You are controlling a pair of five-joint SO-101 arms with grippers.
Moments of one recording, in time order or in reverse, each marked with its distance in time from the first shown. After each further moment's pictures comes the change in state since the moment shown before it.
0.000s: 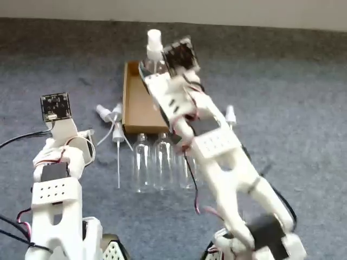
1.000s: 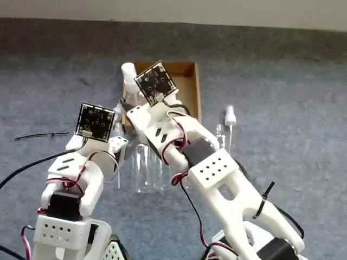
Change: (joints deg) left arm 21.7 -26.6 -4.6 14.5 -7.8; right arm -9.8 -17.1 12.1 11.6 0.1
